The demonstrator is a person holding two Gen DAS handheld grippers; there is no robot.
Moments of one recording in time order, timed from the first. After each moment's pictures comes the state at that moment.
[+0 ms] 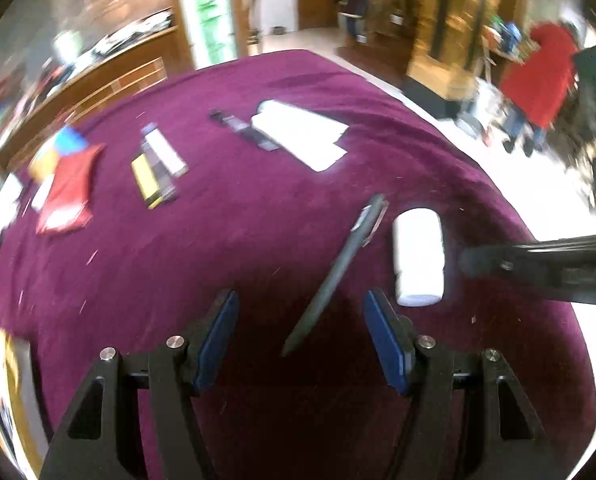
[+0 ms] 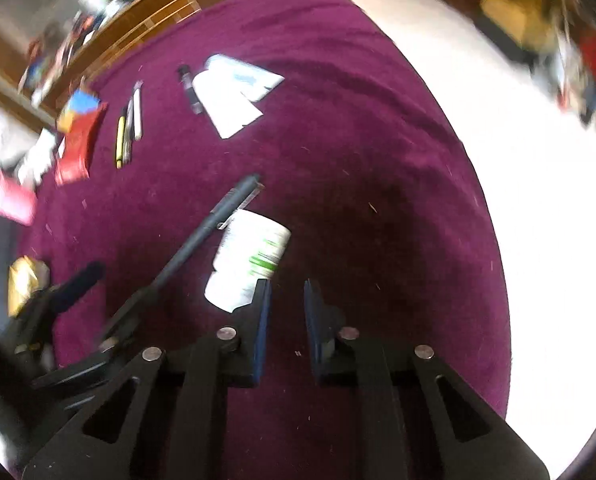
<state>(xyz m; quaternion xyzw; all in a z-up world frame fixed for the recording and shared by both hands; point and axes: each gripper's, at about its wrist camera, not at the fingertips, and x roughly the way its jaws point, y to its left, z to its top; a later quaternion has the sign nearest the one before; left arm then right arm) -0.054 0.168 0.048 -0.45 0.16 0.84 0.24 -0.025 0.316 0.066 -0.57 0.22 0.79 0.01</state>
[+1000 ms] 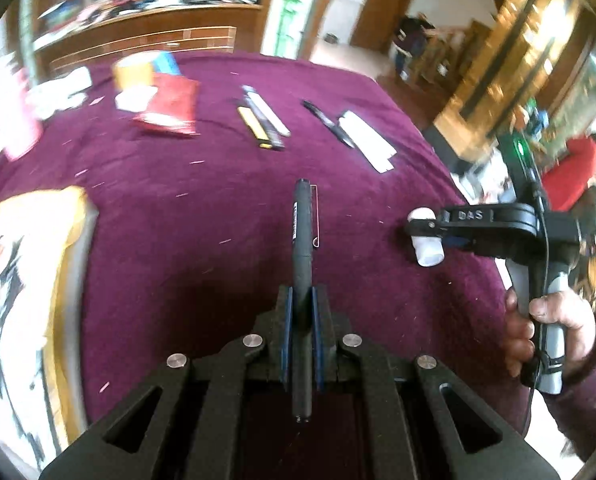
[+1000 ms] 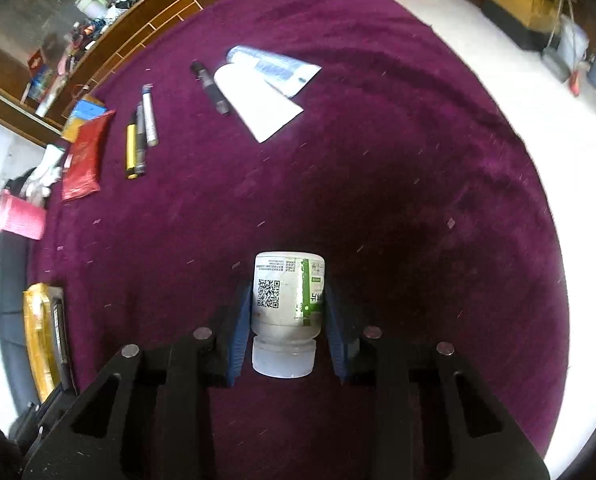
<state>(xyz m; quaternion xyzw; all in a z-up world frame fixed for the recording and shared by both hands) 0.005 0.005 0.104 -0.49 -0.04 0.85 0.18 -0.056 0.274 0.052 -0.57 0.23 0.79 -0.01</state>
